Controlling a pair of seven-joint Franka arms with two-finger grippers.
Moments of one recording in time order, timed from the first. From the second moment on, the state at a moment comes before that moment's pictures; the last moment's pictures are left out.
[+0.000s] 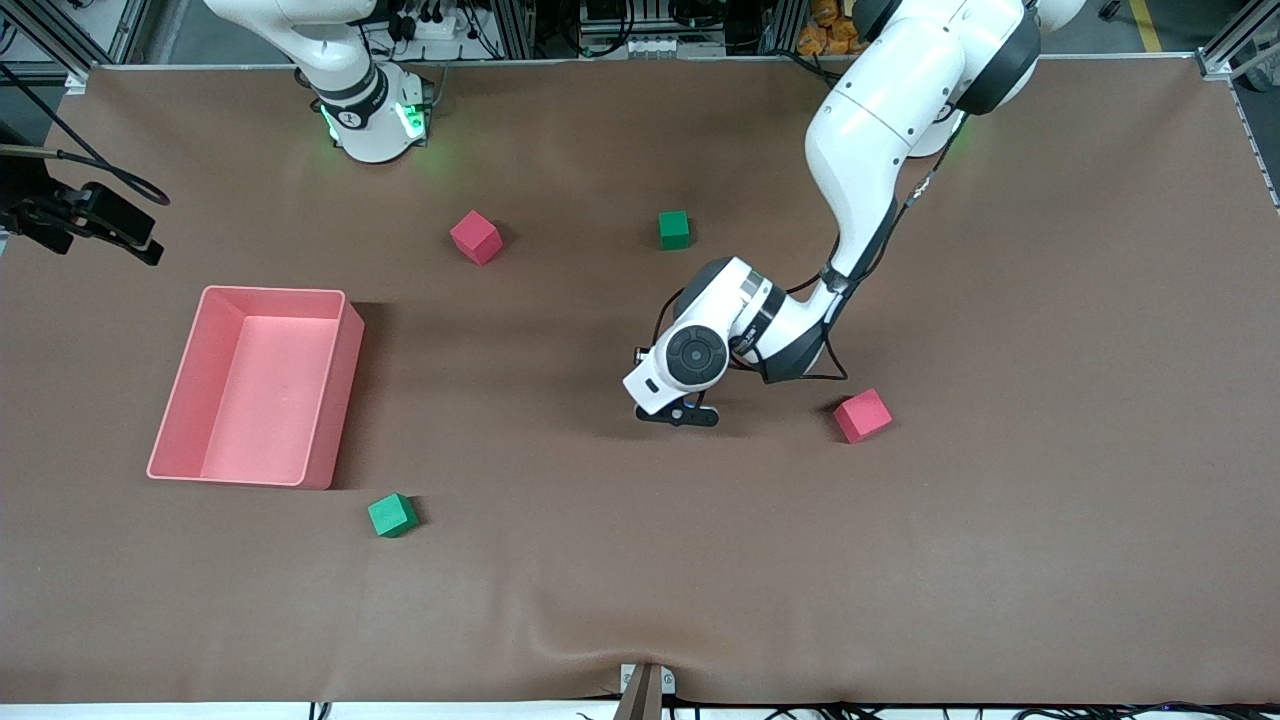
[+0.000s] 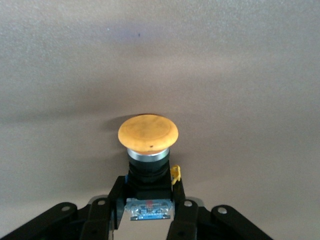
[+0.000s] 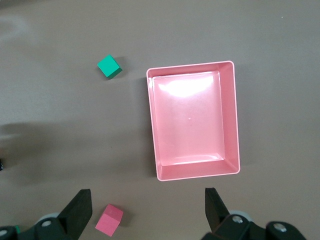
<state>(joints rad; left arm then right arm) -0.56 0.92 -0.20 -1.30 -0.10 2.00 -0.56 0.01 -0.02 0.02 -1.49 -0.01 1.49 0.17</state>
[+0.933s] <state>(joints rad) -0.56 0.72 -0.19 -1.26 0.13 2.02 -0.89 -0.01 -0.01 0.02 -1.49 0.00 1.49 0.17</state>
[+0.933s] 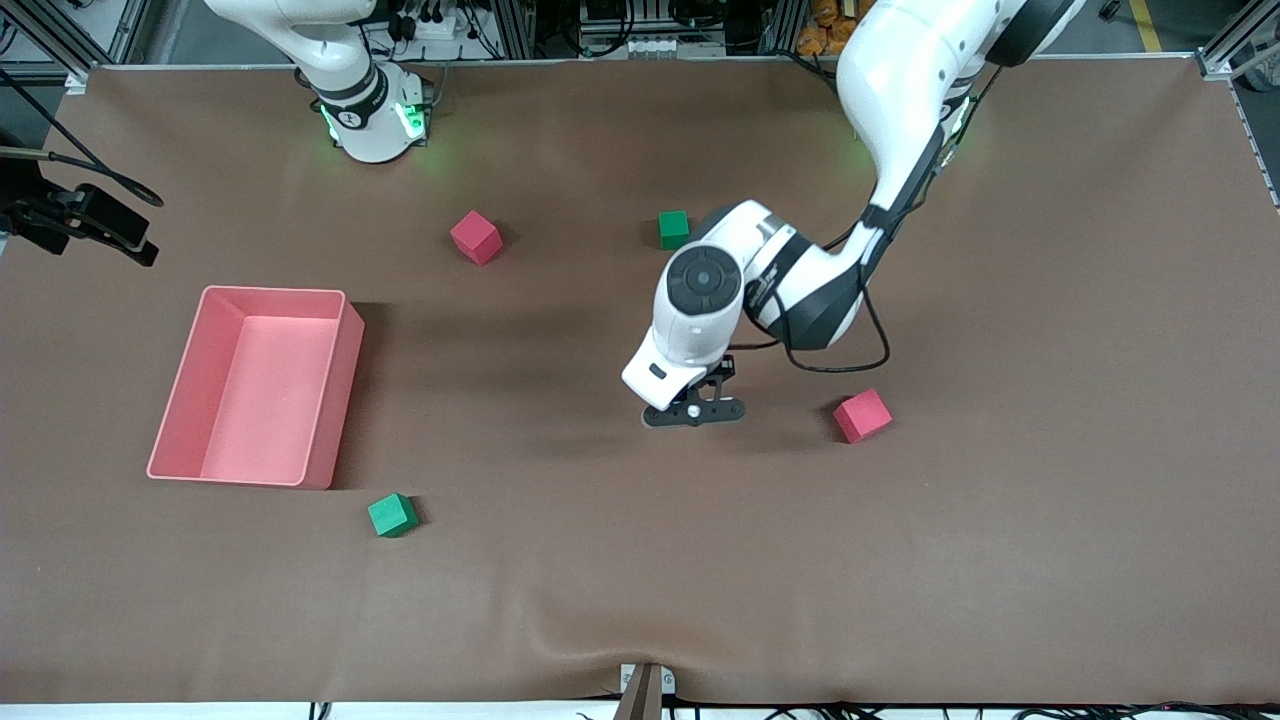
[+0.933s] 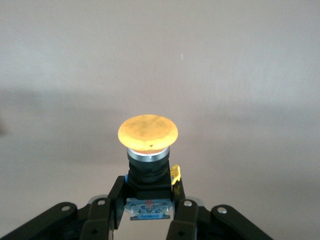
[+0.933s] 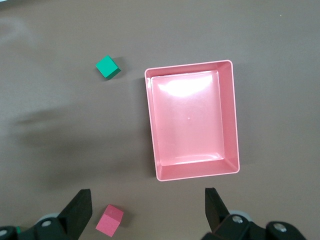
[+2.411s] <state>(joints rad) -0.92 1.00 -0.18 -1.33 1.32 1.99 -2.29 -0.03 -0.01 0.02 -1.49 0.04 1.49 0.17</state>
